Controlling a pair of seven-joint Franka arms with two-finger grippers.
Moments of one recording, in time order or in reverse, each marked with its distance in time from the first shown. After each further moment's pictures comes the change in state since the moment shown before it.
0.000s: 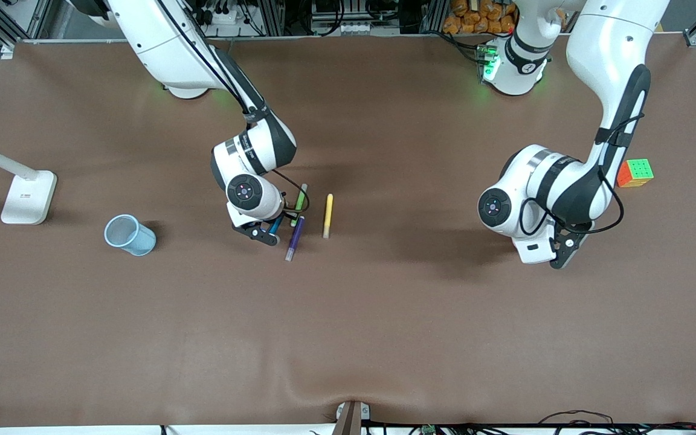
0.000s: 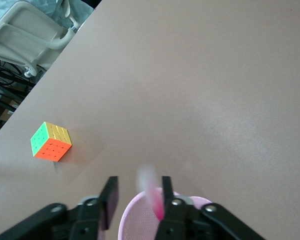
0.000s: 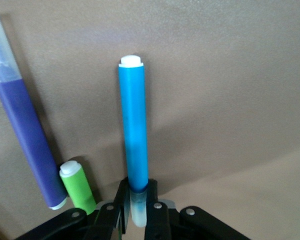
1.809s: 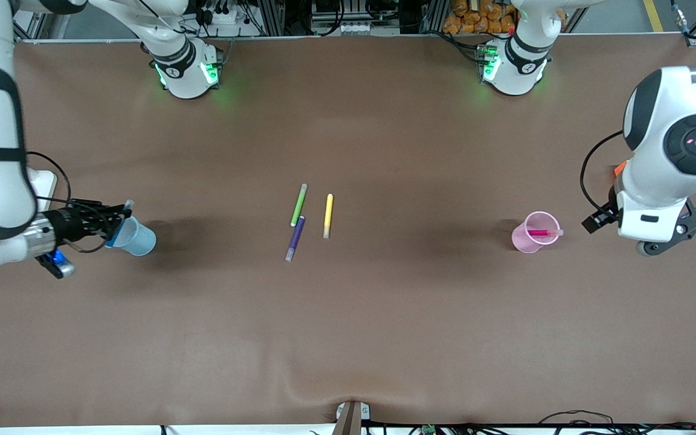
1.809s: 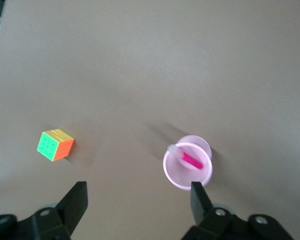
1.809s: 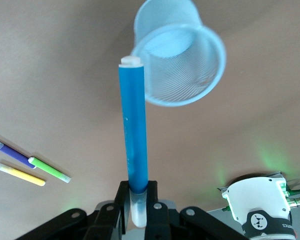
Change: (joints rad) left arm 0.195 -0.301 -0.011 0.159 -0.522 -0.057 0.847; right arm -0.748 -0.007 -0.033 0.425 0.142 -0.867 -0.441
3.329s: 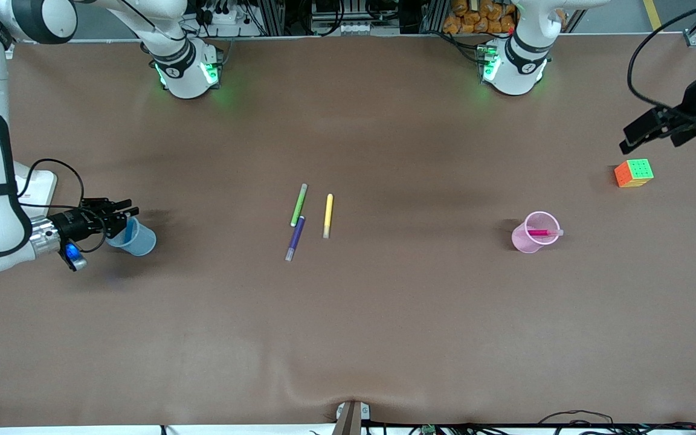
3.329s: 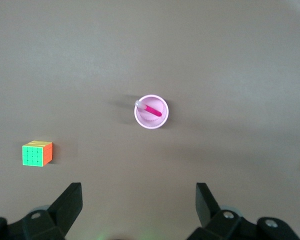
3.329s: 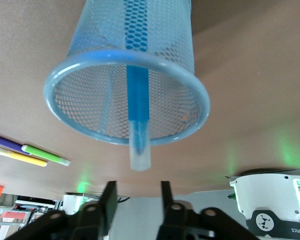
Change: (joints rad) left arm -0.118 -0.310 0.257 -0.002 -0.342 -0.132 0.560; right arm -0.090 0.131 0.002 -0.034 0.095 -0.027 -0.113
